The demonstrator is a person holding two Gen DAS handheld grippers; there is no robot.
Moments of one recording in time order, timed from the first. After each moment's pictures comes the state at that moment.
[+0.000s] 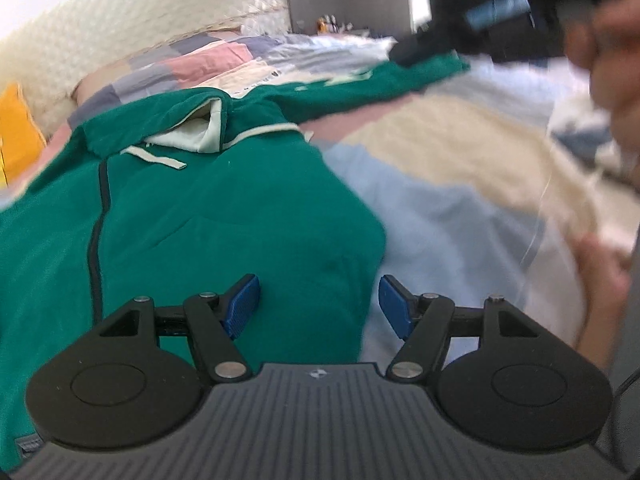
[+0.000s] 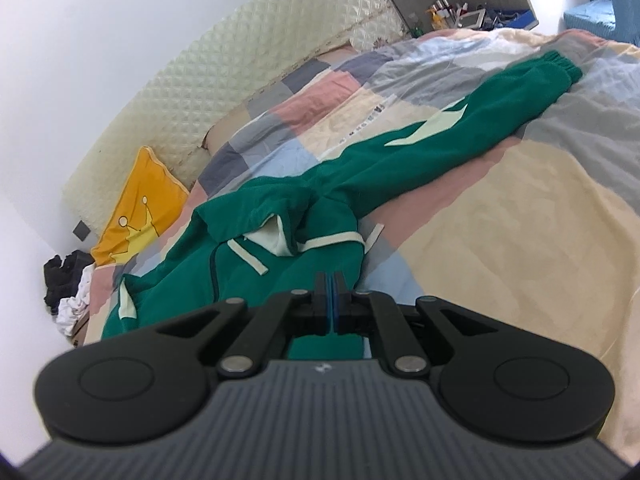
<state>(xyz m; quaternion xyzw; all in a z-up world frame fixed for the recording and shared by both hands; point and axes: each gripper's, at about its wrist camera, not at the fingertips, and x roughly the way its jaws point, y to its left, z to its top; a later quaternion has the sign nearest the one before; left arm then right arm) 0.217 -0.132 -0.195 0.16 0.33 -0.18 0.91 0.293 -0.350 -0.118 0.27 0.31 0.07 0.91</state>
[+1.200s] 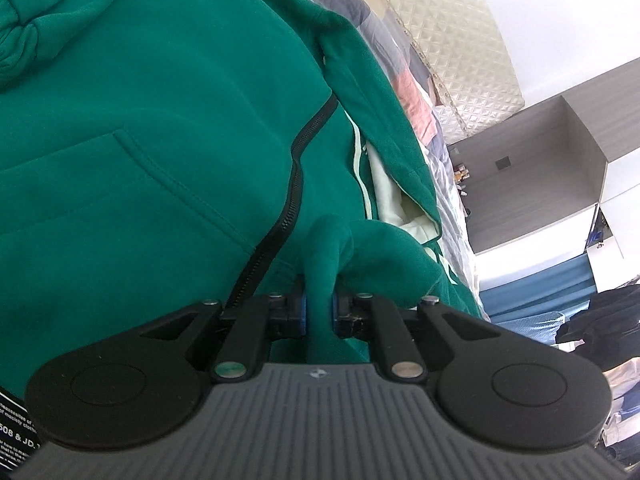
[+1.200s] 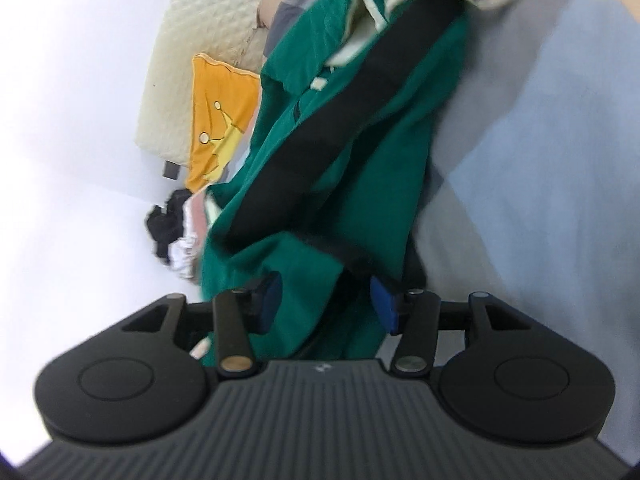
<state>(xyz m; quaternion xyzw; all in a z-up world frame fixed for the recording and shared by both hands) 0.319 0.122 -0.202 -0.44 0.36 -0.06 0.82 0.364 -0.235 -0.218 0.40 0.44 0.24 0.77</state>
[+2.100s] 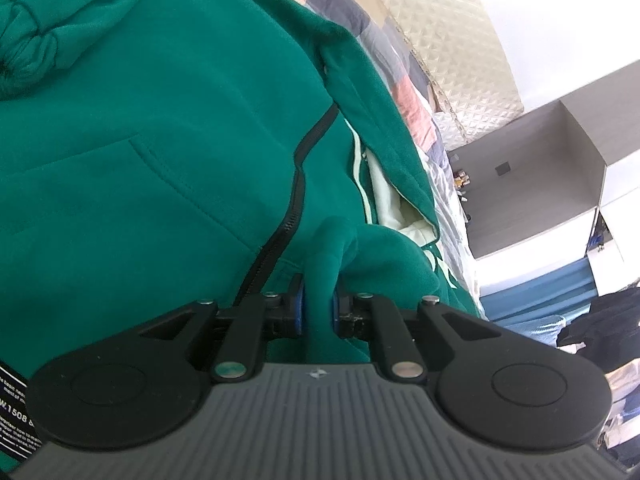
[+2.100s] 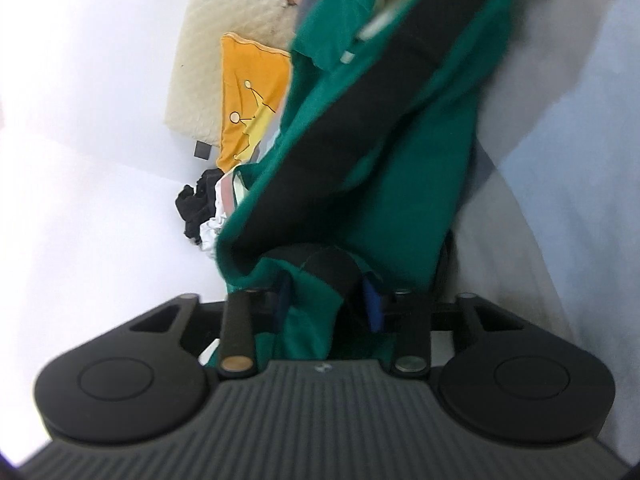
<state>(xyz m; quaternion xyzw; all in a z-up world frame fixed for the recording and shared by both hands) 0.309 0.128 -0.200 -0.43 0.35 -0.06 0.83 0.371 -0.215 -0.228 0.42 0.43 0.31 0.73</state>
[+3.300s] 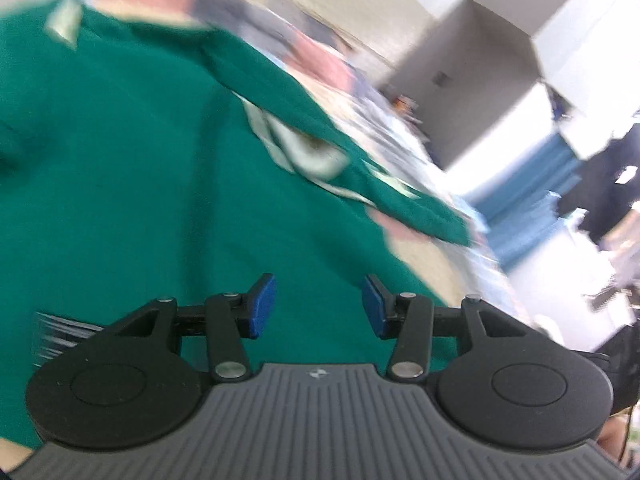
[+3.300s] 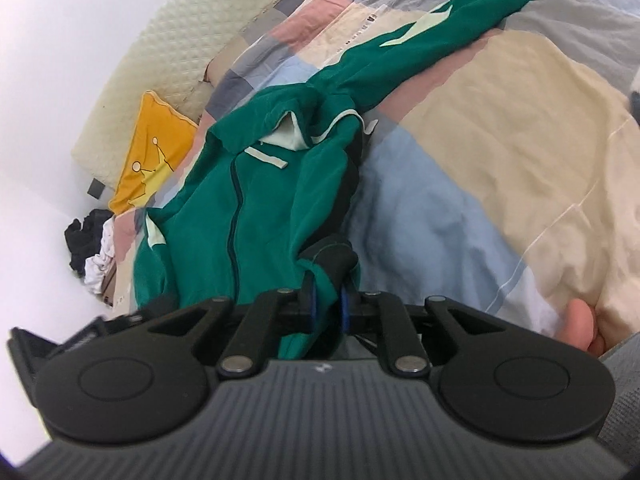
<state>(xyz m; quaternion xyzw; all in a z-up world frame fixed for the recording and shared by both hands) 0.219 0.092 -0.121 -0.26 0.36 -0.13 0.89 0.220 -0.331 -0.122 0.31 0.42 0.10 0.85</state>
